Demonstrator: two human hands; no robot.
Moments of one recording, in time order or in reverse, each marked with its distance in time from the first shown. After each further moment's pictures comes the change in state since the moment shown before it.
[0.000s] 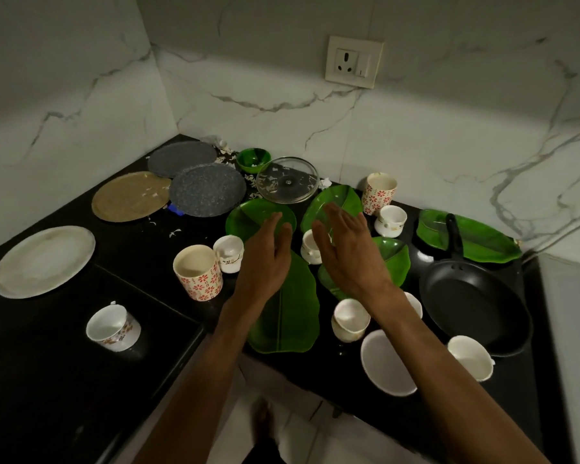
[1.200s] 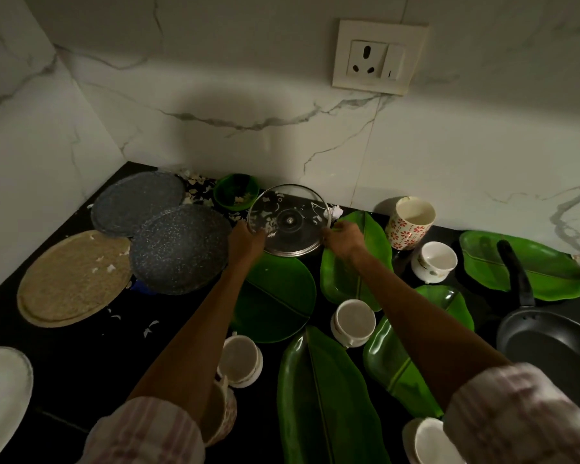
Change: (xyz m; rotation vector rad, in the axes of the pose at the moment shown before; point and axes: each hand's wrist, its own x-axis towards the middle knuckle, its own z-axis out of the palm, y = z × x) left_hand 0.305 -0.163 0.039 0.034 -0.102 -0.422; right_hand 0.227 0.117 0.153 0.492 -0.095 0.972
